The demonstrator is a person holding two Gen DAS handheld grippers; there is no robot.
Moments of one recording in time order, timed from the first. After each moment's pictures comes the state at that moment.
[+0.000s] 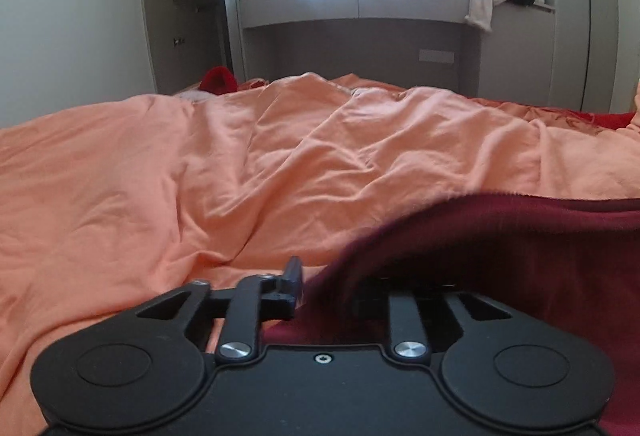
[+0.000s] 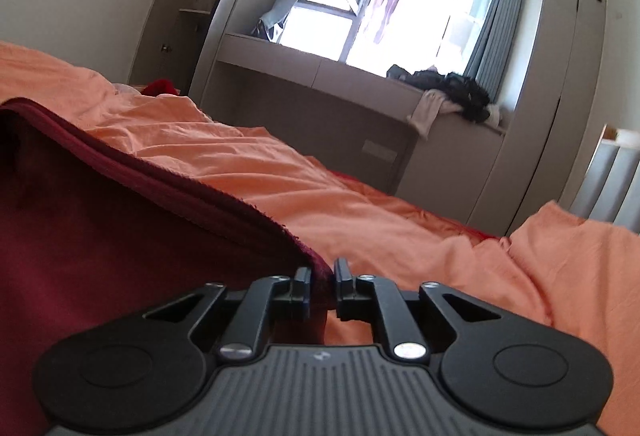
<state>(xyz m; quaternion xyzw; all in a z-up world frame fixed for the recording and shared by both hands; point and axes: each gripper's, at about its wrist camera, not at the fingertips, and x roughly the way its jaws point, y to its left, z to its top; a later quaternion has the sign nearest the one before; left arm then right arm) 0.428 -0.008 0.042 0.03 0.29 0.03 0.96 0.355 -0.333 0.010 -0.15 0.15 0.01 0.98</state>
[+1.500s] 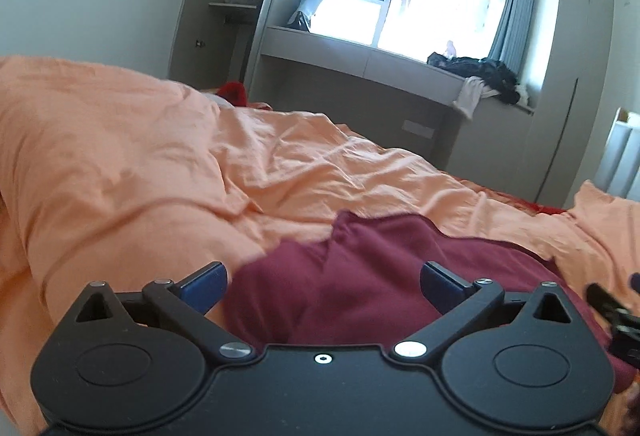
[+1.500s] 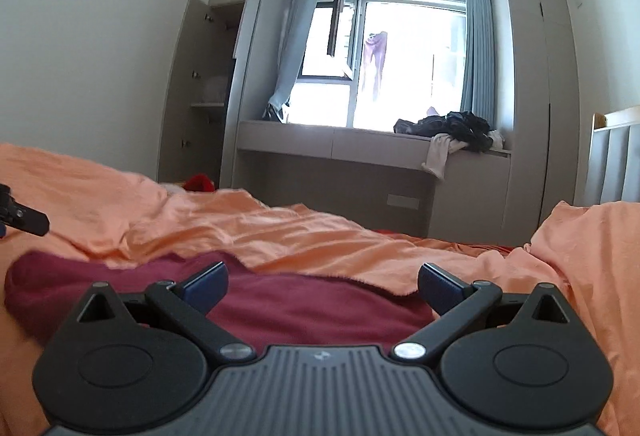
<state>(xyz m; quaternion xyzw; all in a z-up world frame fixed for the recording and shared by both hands) 0.230 0.052 0.059 -0.12 0.20 -0.01 0.97 0.205 -0.259 0.030 -0.06 0.06 0.04 1.00</state>
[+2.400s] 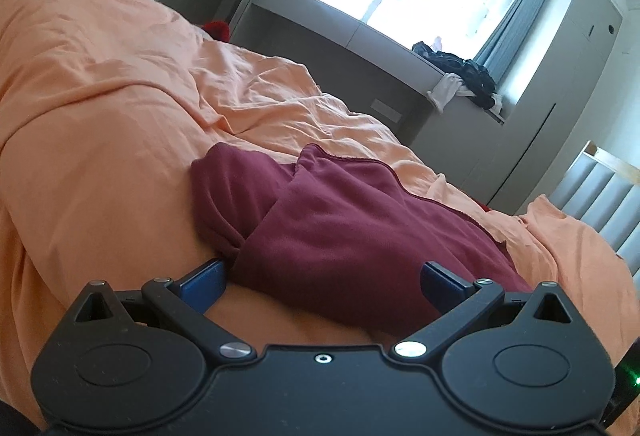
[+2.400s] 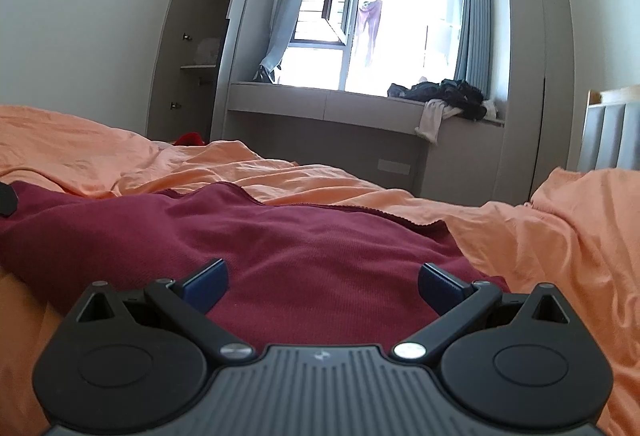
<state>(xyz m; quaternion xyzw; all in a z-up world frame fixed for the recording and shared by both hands) 0.214 0.056 0.011 -0.23 0.24 -0.07 0.94 0.210 -0.237 -0.021 -0.07 0.10 0.02 0.99</state>
